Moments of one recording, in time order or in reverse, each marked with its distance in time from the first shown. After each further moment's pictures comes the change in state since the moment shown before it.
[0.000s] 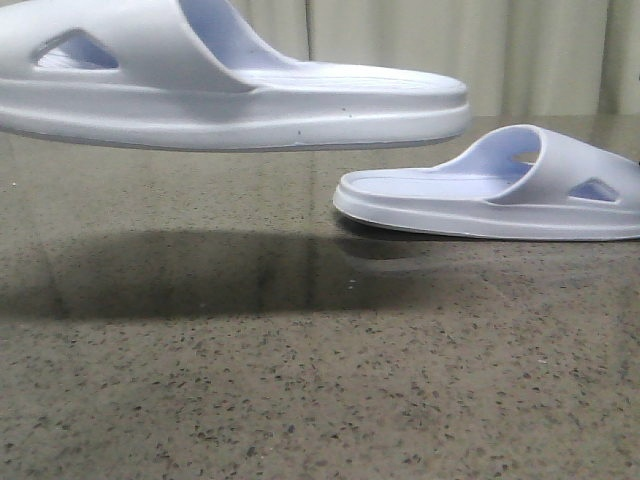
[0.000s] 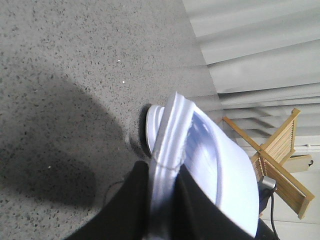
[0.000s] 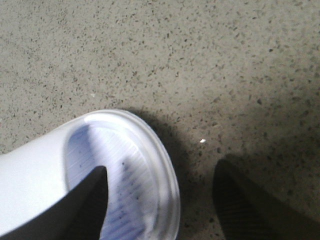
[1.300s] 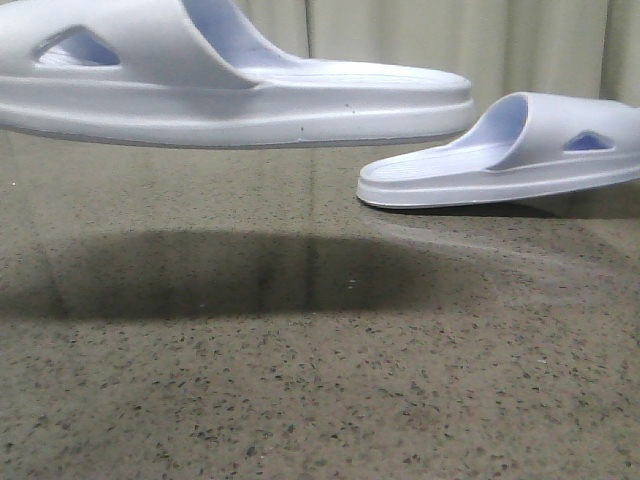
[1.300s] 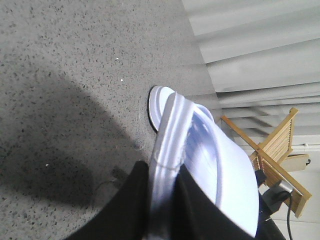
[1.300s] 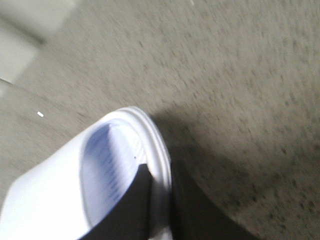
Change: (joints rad) left arm 0.000 0.000 0.000 -0.007 0.006 0.000; right arm 0.000 -0.047 0.000 0.126 -0.164 0.000
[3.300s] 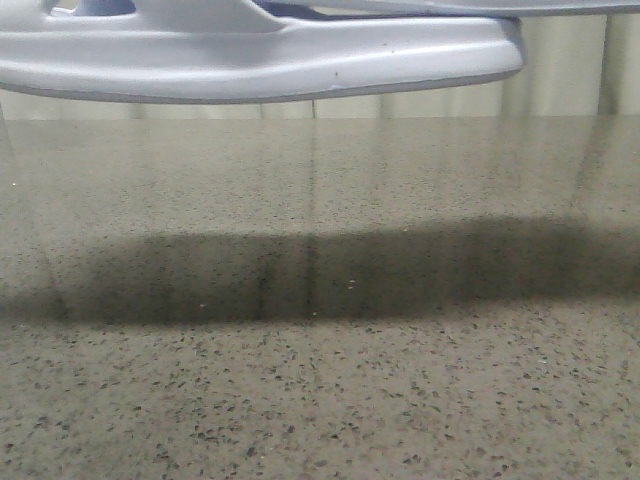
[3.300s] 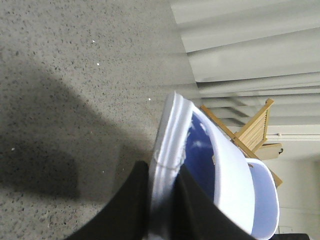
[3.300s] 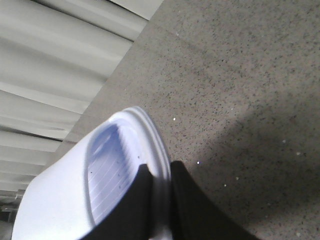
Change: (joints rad) left arm 0.000 0.000 0.000 -0.107 0.072 0.041; right arm 0.000 -0.559 0.002 0.293 0.546 -0.056
